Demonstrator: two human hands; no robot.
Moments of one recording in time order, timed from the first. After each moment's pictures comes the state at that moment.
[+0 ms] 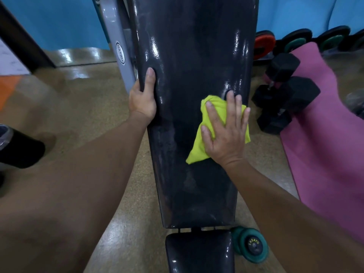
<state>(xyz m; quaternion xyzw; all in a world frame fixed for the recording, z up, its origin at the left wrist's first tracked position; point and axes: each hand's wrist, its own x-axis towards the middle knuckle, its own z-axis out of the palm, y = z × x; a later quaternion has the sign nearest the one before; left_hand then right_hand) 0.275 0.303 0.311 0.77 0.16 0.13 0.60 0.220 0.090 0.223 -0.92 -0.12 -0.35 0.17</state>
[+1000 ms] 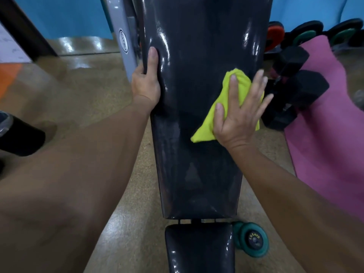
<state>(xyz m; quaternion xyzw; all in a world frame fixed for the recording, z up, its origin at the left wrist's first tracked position) 0.275 0.307 0.300 0.77 0.16 0.12 0.60 0.228 0.091 0.227 -0.91 -0.02 -0.36 0.20</state>
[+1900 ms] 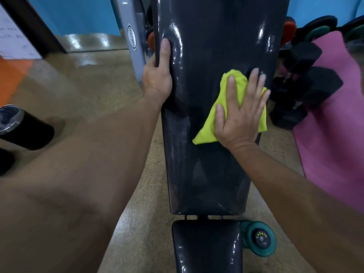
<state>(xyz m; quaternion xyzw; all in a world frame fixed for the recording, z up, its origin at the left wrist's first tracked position) 0.273 0.306 0.300 0.78 0.17 0.13 0.59 0.216 0.109 0.215 -0.91 -0.08 -0.37 0.16</state>
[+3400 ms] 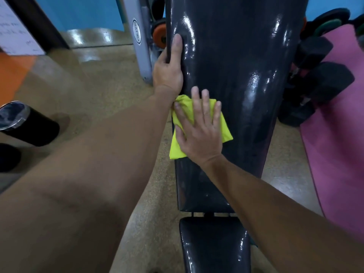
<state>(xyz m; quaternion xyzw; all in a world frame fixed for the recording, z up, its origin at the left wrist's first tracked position) 0.270 0.307 0.300 0.77 0.16 0.13 0.61 0.180 0.208 0.190 -0.92 -0.19 -0.34 0.08</state>
